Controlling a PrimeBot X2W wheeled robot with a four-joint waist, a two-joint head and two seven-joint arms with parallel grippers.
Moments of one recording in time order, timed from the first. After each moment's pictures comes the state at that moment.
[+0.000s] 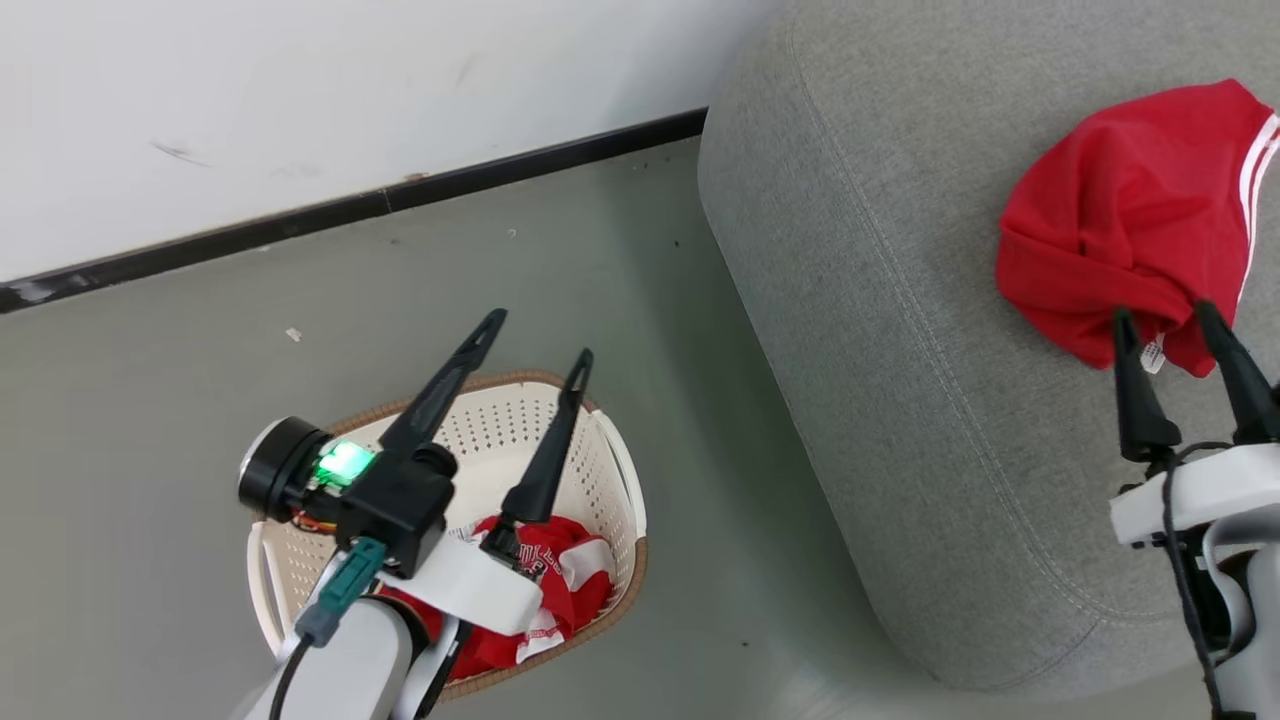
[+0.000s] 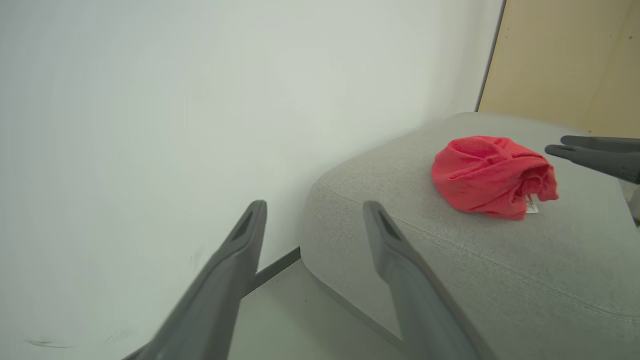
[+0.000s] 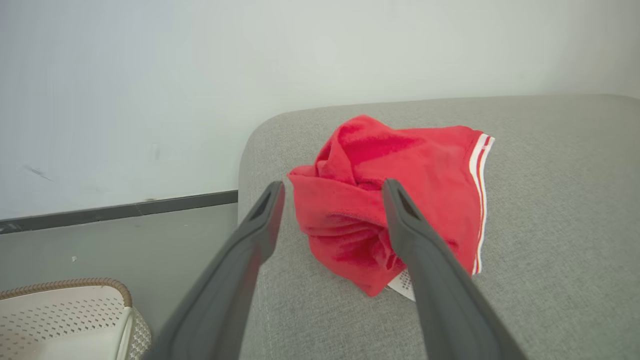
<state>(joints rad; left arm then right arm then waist) -0.33 0.14 -0.44 -0.07 -0.21 0.05 -0.15 -0.27 -0.17 -0.14 0.24 0.10 0.12 -0.26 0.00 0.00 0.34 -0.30</state>
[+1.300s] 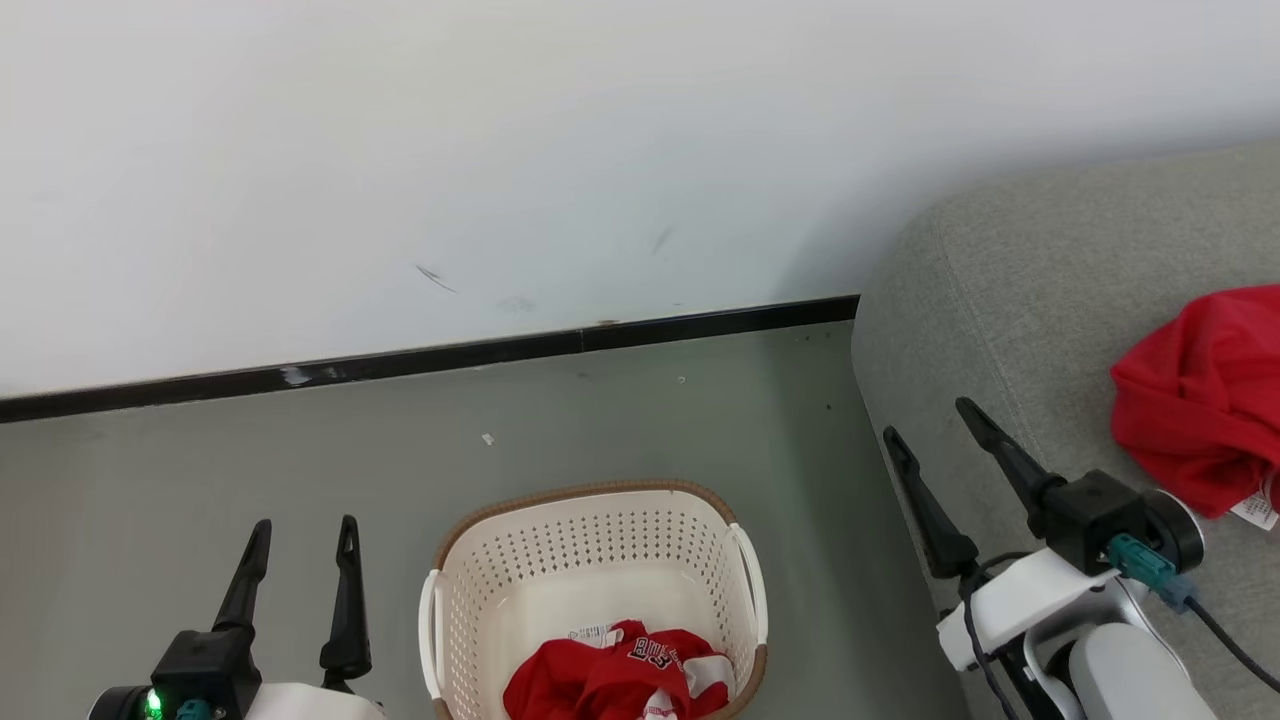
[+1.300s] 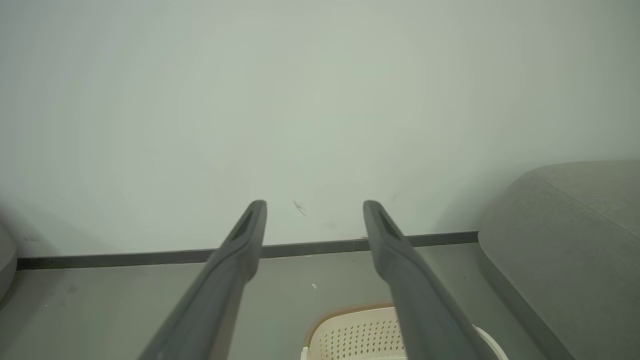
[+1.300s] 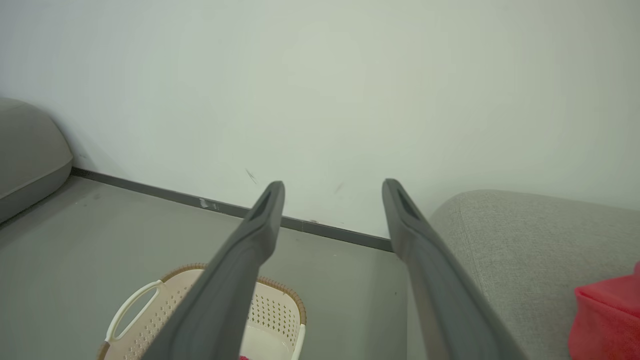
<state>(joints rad) 0.01 0.14 -0.16 0.05 -0.33 0.20 -0.25 -0.17 -0.10 0.15 0.16 0.01 0.12 -0.26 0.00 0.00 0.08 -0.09</state>
